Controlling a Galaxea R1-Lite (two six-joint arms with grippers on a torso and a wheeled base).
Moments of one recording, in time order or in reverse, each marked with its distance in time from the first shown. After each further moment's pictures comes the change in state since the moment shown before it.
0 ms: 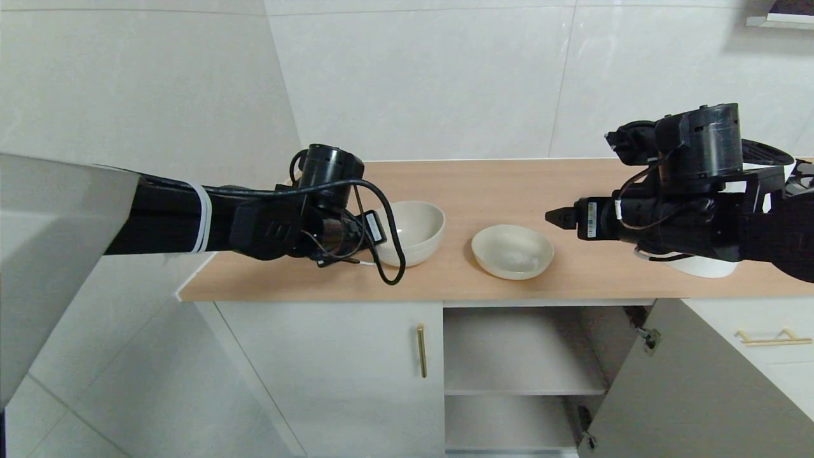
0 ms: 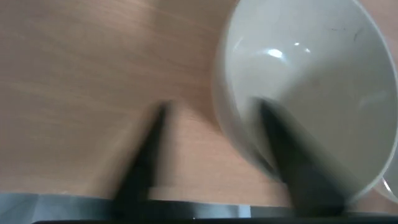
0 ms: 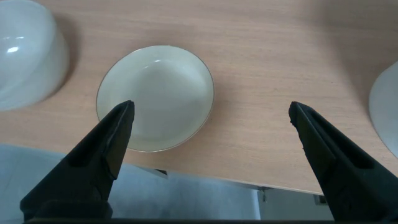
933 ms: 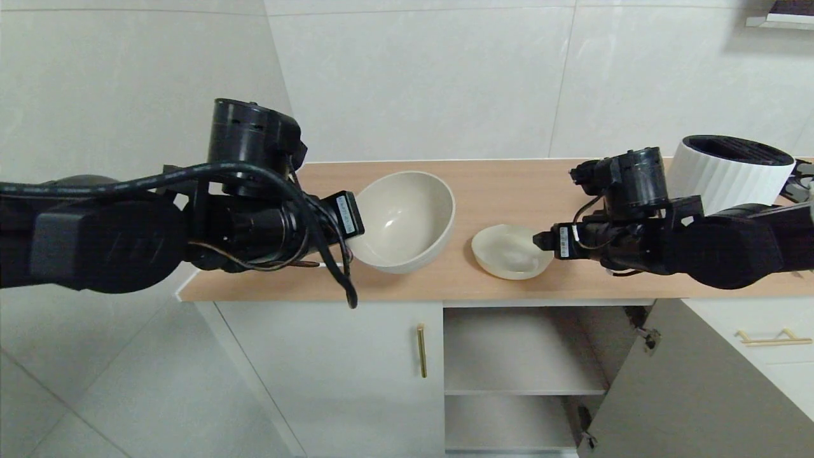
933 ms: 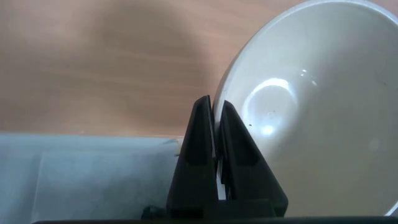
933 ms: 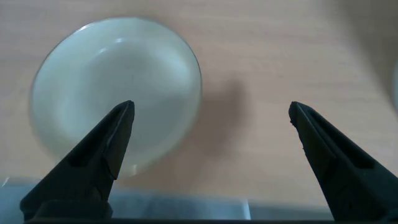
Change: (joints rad) left arm -0.054 -0.337 0.285 -0.110 -0.073 0.076; right arm -0.008 0.180 -0.041 -0.043 -0.077 0.000
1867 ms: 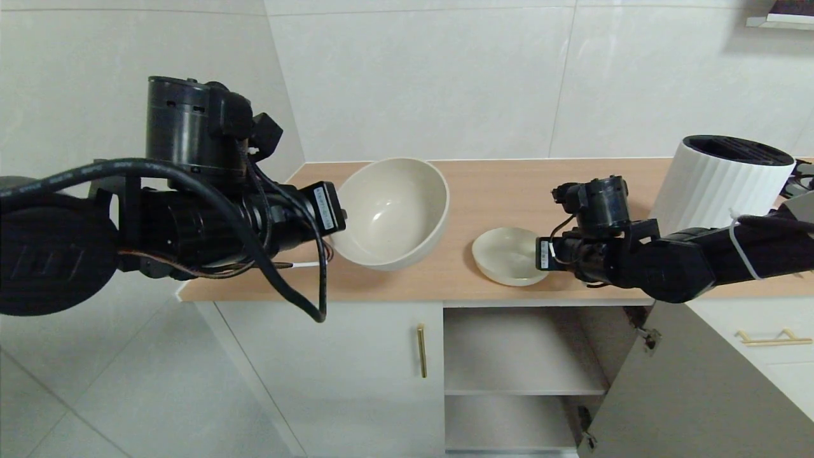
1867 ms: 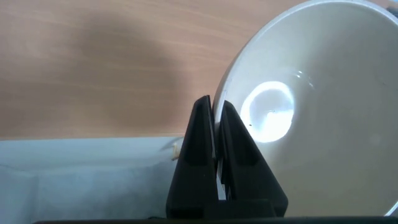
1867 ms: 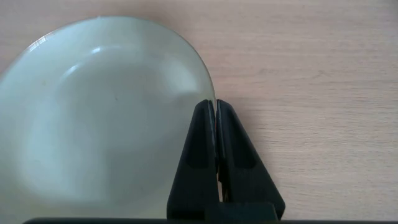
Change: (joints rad) left arm -0.007 -0.101 0.068 -0.026 -0.007 0.059; right arm -0.001 0.116 -0.009 -0.100 0.006 0.050
